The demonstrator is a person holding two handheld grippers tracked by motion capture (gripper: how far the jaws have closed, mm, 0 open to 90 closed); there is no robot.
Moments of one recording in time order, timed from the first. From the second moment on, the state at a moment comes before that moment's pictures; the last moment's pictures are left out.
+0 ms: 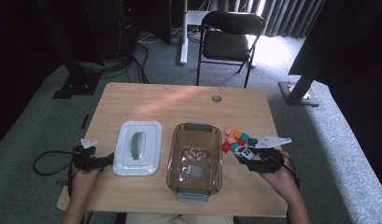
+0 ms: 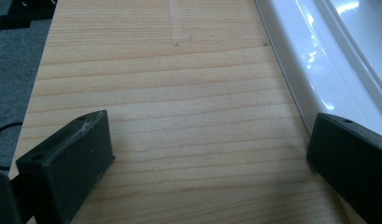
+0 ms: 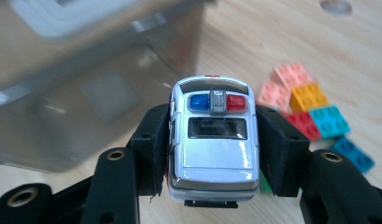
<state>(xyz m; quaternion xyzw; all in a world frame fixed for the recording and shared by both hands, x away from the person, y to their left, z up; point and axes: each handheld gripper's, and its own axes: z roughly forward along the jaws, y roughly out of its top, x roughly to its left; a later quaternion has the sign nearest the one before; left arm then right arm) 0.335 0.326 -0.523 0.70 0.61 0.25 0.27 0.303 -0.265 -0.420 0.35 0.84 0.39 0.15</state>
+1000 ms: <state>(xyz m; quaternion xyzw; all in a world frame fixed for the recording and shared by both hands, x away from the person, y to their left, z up) 0.334 0.326 -0.524 0.70 0.61 0.25 0.27 0.296 -0.154 -0.335 0.13 0.91 0.39 0.11</state>
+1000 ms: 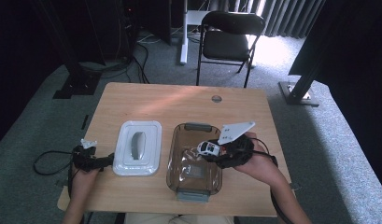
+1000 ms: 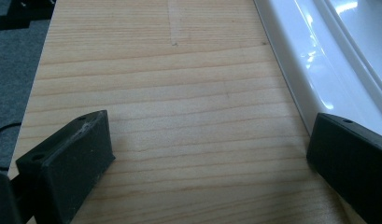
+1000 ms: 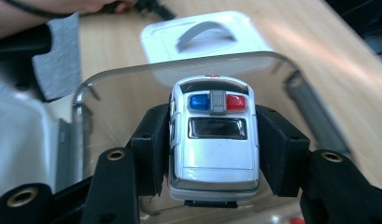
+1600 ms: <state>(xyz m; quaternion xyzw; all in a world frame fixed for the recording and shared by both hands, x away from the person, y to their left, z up) 0.334 0.326 -0.524 0.70 0.61 0.25 0.27 0.295 -0.105 -0.372 0.07 0.95 0.31 0.04</state>
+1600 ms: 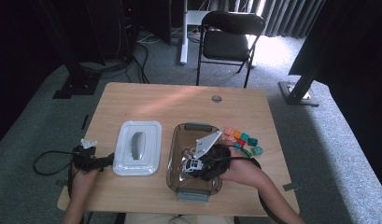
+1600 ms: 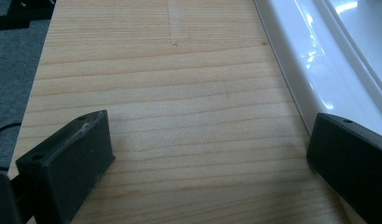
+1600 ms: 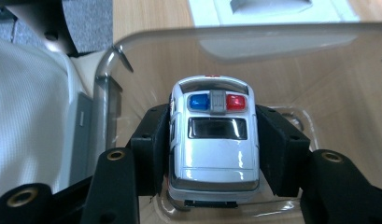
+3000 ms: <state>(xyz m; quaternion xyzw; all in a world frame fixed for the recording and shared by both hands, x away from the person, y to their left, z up) 0.334 0.326 -0.524 0.70 0.61 0.25 0.27 0.305 -0.061 -0.424 0.04 0.99 0.12 0.01</state>
